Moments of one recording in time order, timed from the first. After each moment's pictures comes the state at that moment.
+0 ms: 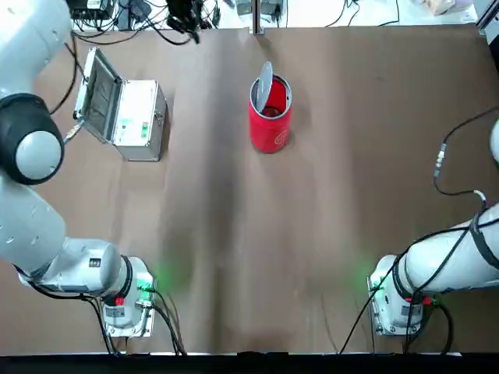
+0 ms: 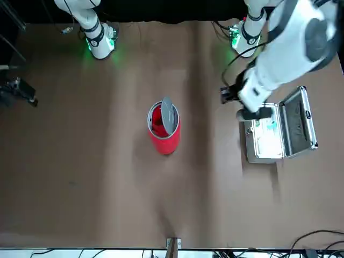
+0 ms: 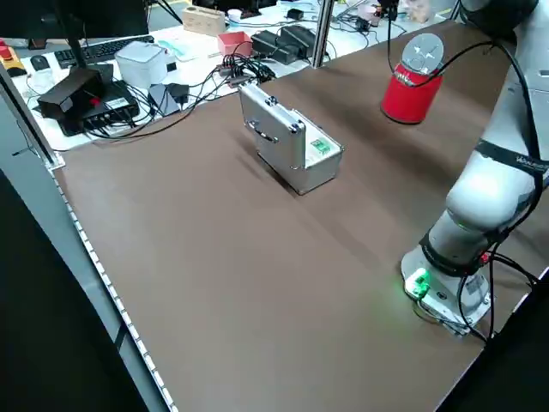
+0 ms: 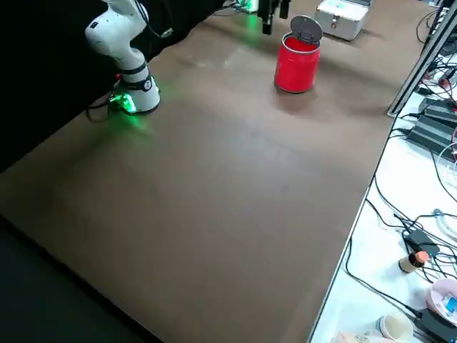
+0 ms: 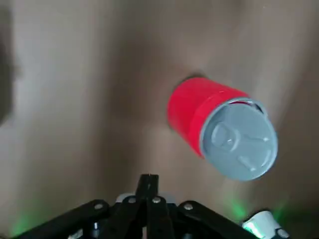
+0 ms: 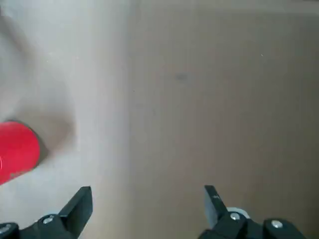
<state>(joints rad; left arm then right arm) -0.09 0.25 -0.42 -1.47 -0.27 1.73 -0.63 0.06 0.03 -0.07 -1.41 -0.01 1.49 0.02</state>
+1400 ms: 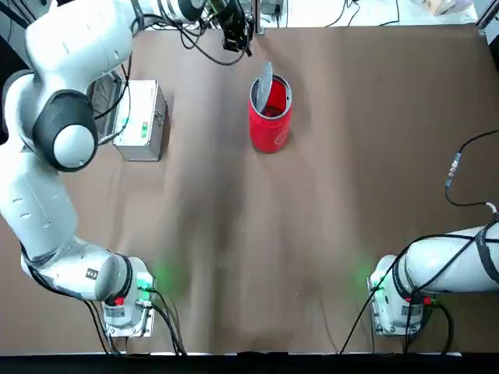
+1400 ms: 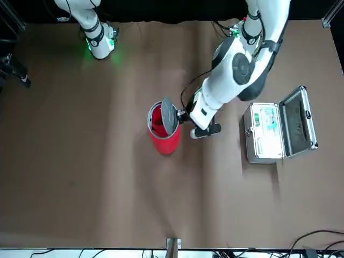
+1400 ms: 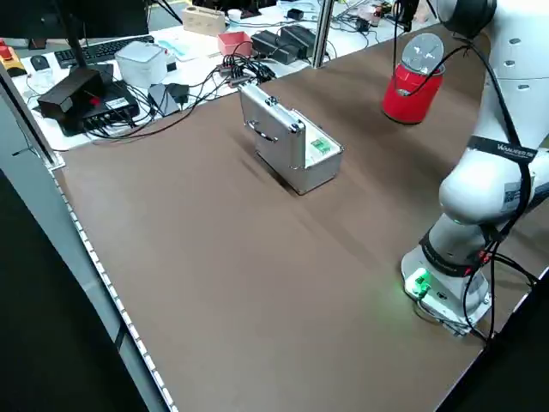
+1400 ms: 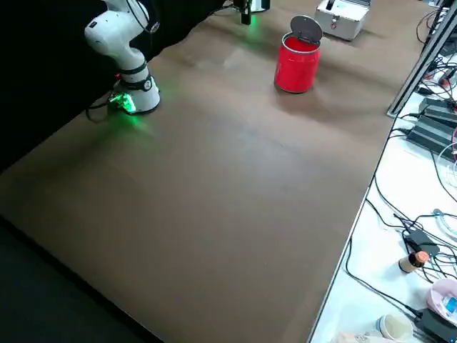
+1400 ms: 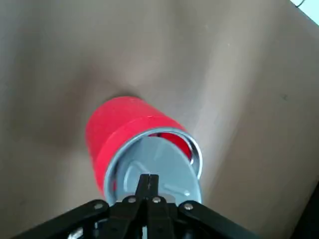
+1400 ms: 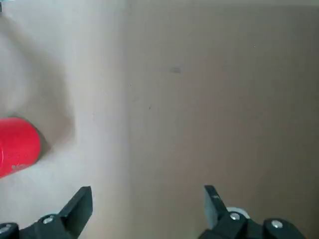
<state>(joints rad) -0.27 0.44 -0.42 -1.47 -0.27 2.13 -0.79 0.04 -0.06 -0.06 -1.50 -0.01 1.51 0.02</state>
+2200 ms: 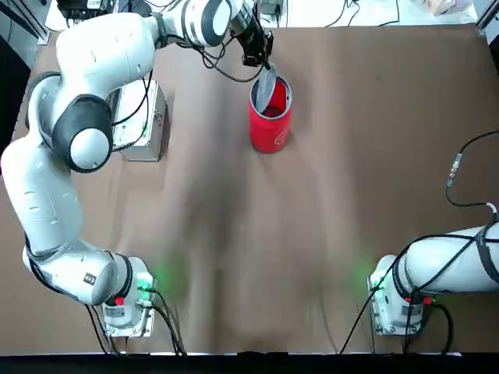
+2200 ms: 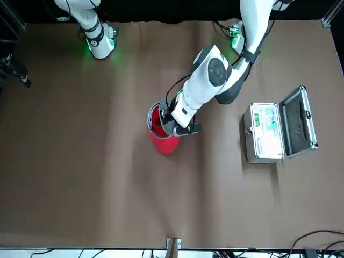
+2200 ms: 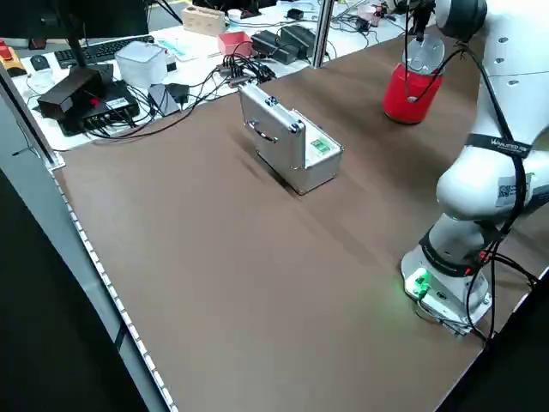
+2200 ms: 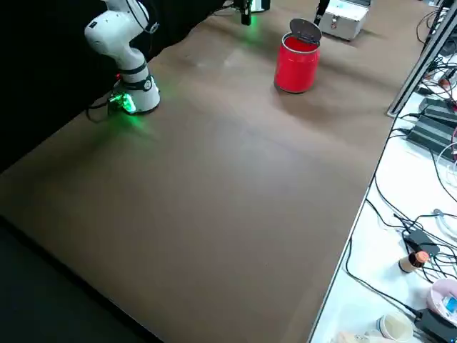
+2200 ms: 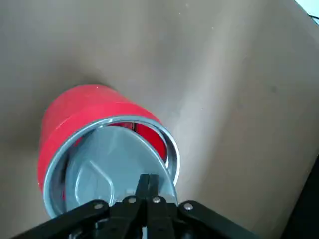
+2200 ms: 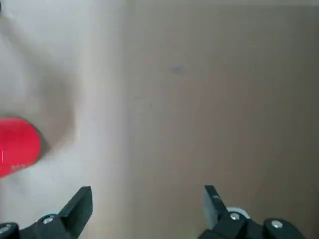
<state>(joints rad) -0.38 0.52 -0.42 -1.47 -0.27 2.29 -0.83 0.04 -0.06 -0.06 -1.50 -0.01 1.51 0.02</state>
